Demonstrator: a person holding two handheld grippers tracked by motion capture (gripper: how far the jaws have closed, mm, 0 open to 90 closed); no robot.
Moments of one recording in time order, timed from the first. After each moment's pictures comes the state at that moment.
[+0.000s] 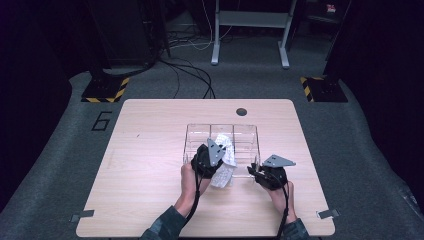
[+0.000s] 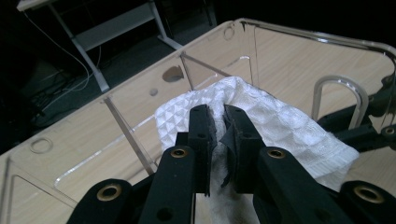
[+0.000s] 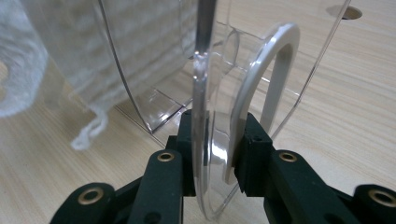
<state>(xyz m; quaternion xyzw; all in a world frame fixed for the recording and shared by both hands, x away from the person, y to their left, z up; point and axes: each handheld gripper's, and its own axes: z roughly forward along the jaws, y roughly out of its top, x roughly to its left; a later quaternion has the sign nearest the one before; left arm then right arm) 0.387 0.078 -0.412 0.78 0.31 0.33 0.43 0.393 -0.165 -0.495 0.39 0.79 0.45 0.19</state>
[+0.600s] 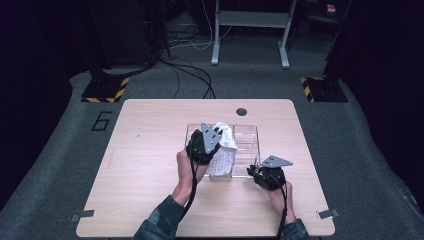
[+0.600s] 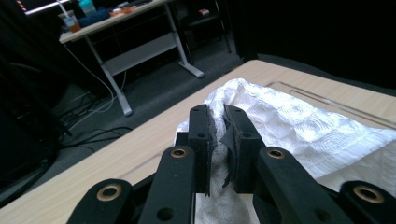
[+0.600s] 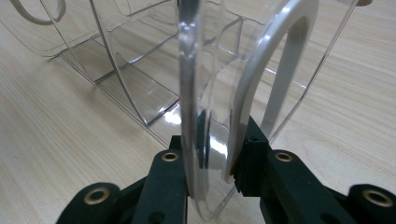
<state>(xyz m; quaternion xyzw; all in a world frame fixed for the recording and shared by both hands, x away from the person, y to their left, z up) 0.398 0.085 -0.368 0.74 0.32 0.37 0.46 0.396 -0.161 -0.502 0.39 0.79 0.44 0.19</state>
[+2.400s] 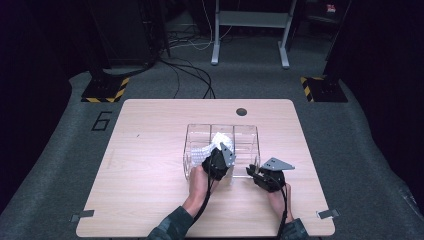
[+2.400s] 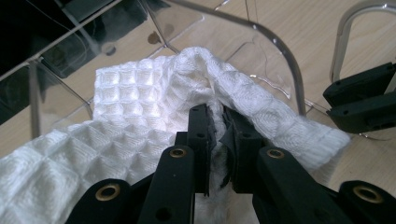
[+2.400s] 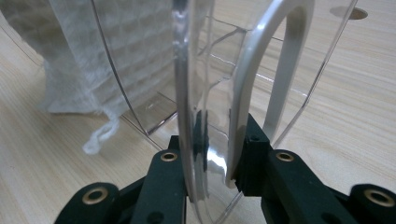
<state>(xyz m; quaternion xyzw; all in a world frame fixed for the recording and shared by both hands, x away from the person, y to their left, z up) 0.400 0.046 -0.456 0.82 0.32 0.32 0.35 0.394 -0.164 -0.513 0.38 0.77 0.47 0.20</state>
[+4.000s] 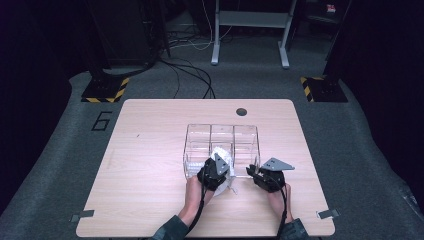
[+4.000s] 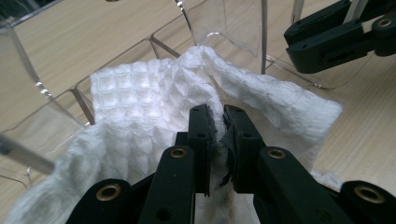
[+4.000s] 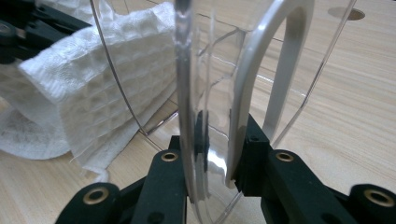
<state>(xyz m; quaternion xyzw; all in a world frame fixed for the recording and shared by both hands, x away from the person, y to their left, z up) 0.383 0.065 -0.478 0.84 0.32 0.24 0.37 0.393 -0.163 -0.513 0.38 0.77 0.47 0.20</state>
